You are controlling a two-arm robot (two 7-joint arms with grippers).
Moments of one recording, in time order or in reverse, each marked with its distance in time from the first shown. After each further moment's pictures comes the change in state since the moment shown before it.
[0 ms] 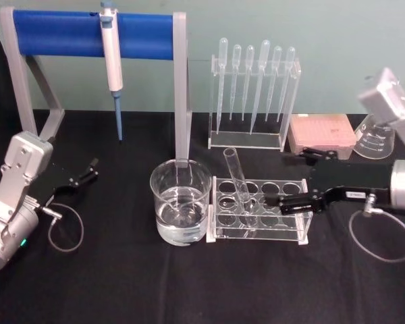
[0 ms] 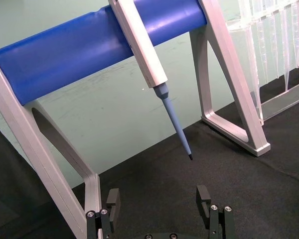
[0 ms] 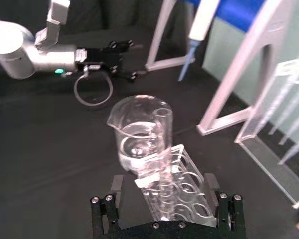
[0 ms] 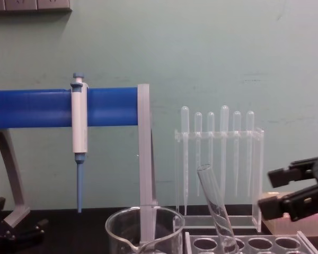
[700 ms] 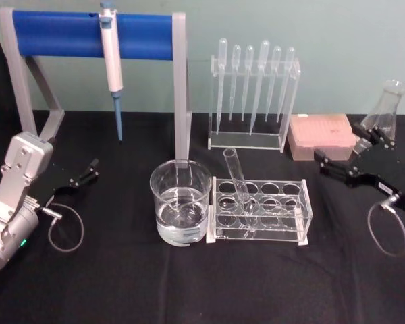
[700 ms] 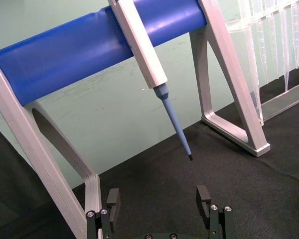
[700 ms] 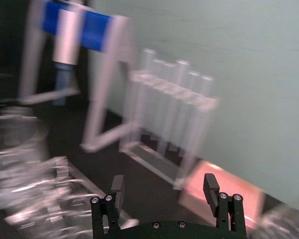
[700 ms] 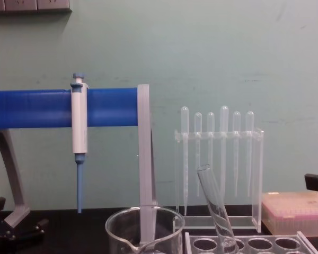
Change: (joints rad) left arm 0.000 0.000 0.000 0.000 0.000 0.000 0.000; right arm -0.274 -0.090 0.182 0.078 -0.076 -0.364 -0.447
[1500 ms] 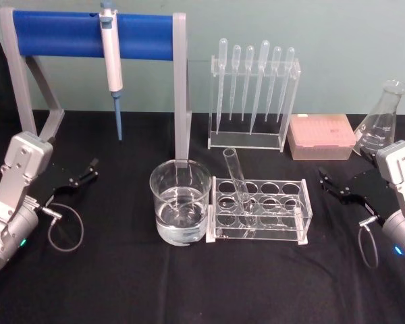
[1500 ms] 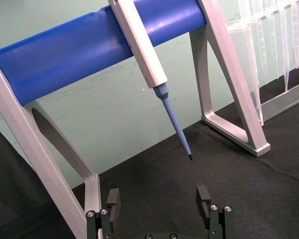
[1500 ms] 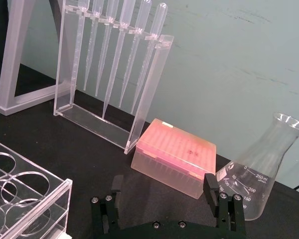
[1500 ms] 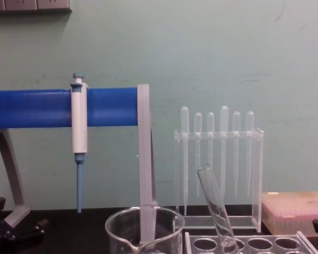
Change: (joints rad) left arm 0.000 0.000 0.000 0.000 0.000 0.000 0.000; right arm 0.047 -0.137 -0.121 0.243 -0.221 -0.126 -0.301
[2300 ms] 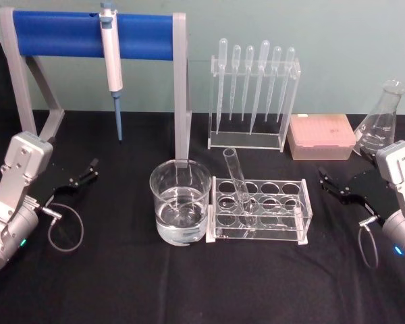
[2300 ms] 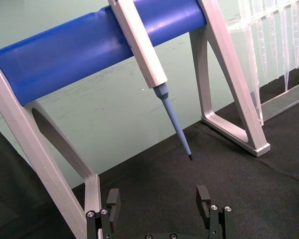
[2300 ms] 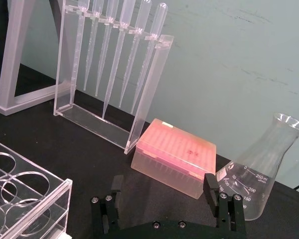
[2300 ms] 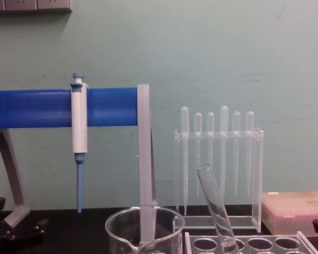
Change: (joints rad) left arm 0.000 0.000 0.000 0.000 0.000 0.000 0.000; right arm 0.000 0.000 0.000 0.000 0.000 0.000 0.000
